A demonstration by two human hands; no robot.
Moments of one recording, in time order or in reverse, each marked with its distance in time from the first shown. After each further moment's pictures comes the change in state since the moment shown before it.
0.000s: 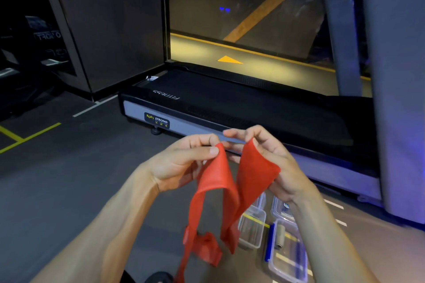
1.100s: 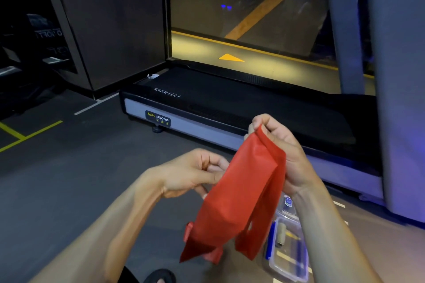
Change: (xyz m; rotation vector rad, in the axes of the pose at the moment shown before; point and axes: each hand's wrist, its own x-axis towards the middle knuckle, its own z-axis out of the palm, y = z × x) left_hand -0.002 -0.014 0.008 0.335 -0.027 -0.234; right_hand 0.005 -0.015 -0.002 0.081 0.081 -0.038
